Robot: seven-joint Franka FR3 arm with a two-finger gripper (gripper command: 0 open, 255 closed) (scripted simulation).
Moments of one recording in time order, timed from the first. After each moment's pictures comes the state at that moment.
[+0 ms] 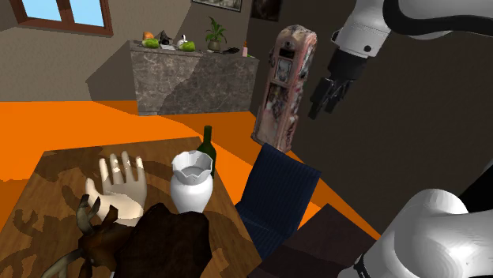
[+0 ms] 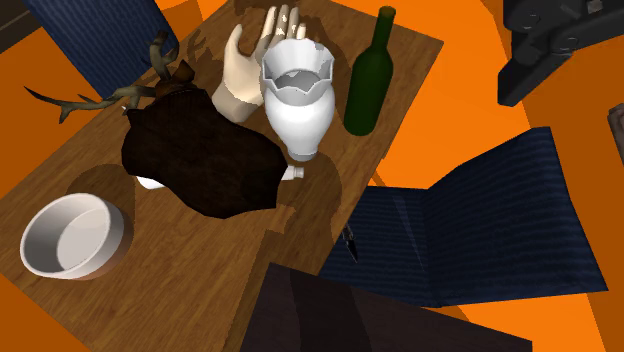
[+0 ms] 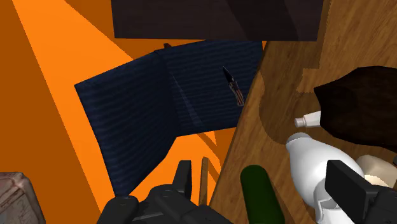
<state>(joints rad) 0.01 -0.81 0.05 -2.31 0.03 1.61 0.00</state>
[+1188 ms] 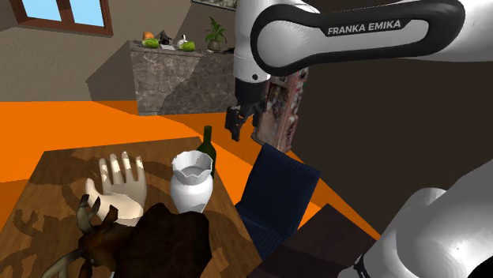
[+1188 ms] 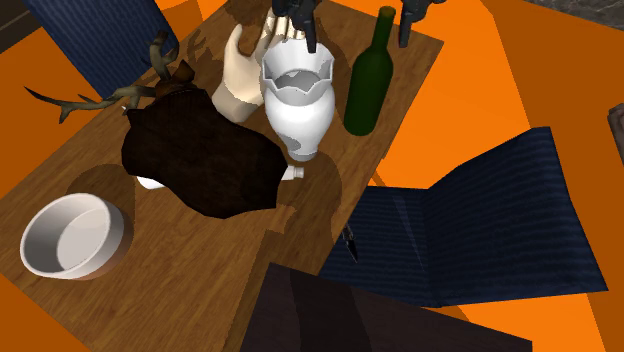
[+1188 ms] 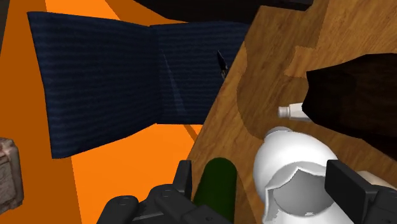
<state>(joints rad) 0.06 -0.25 0.33 -2.07 -0.06 1.80 0.19</state>
